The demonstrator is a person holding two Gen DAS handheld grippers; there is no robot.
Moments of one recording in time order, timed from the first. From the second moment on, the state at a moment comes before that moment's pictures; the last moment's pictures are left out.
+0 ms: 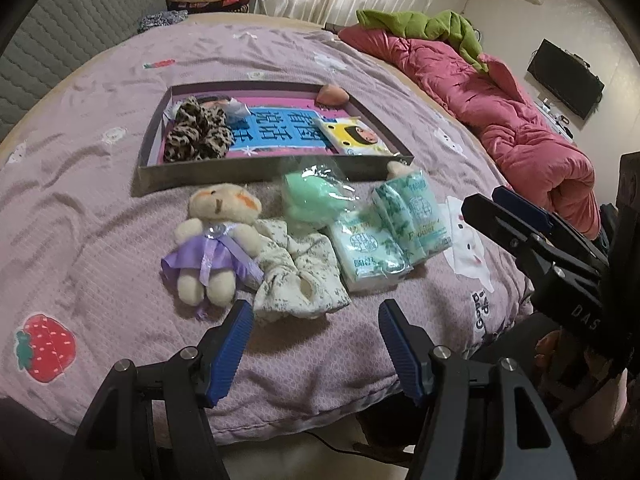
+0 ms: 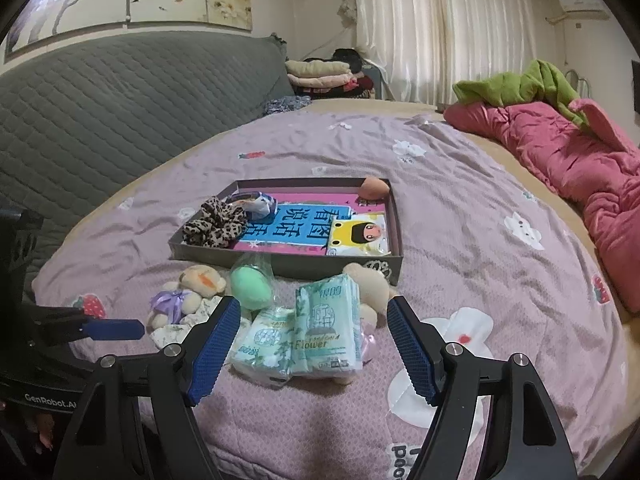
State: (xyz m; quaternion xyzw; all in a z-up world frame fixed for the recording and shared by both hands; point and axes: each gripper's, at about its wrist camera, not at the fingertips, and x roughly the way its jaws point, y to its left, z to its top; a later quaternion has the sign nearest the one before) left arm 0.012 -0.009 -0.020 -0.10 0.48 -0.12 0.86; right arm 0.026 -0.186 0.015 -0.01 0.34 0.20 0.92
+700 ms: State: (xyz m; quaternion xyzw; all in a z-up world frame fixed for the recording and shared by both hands) left arm 0.028 -0.011 -0.046 -0.12 0.51 -0.10 0.85; right arm 0.045 -0.183 -0.011 -0.01 0.39 0.18 0.90
